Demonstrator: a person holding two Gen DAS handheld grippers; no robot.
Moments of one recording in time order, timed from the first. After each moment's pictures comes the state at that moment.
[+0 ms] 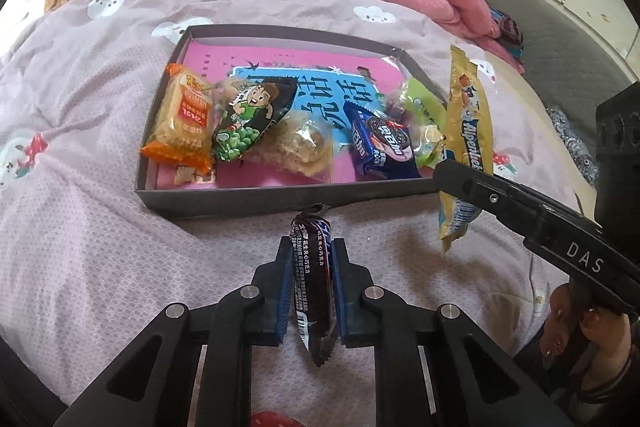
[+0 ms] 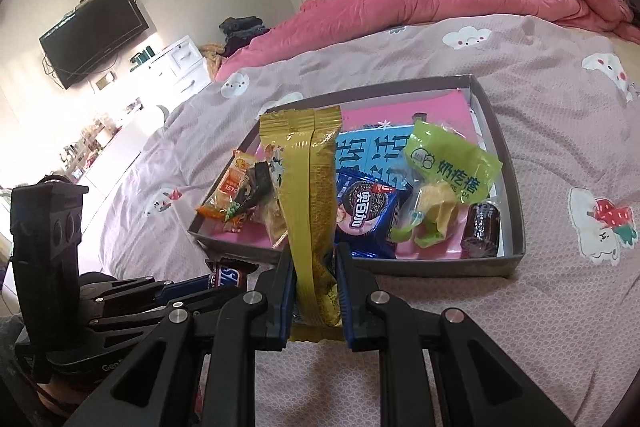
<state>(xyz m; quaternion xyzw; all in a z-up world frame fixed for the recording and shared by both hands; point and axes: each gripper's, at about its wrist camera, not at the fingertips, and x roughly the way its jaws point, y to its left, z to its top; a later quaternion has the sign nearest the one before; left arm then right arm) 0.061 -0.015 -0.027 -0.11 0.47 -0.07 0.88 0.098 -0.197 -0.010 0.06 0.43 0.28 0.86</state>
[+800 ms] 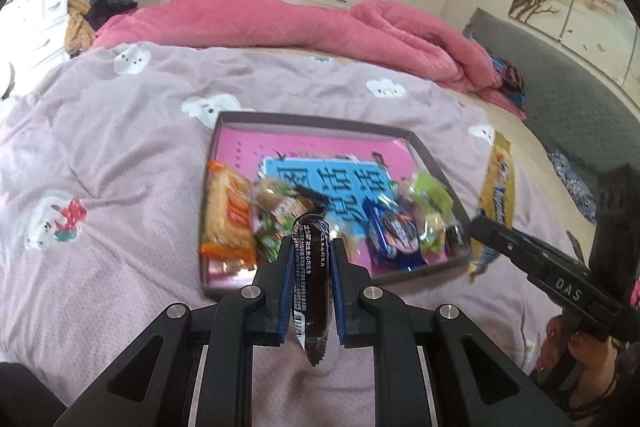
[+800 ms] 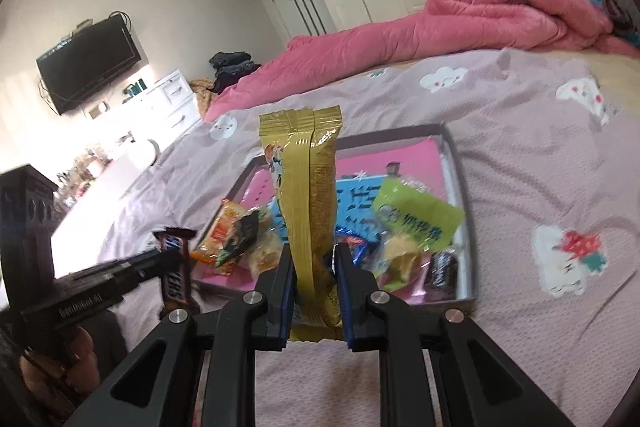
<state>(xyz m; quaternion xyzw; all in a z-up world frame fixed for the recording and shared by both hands) 0.075 0.019 0.027 -0.11 0.38 -0.05 0.92 0.101 -0.217 0.019 0.07 0.37 0.24 0.89</state>
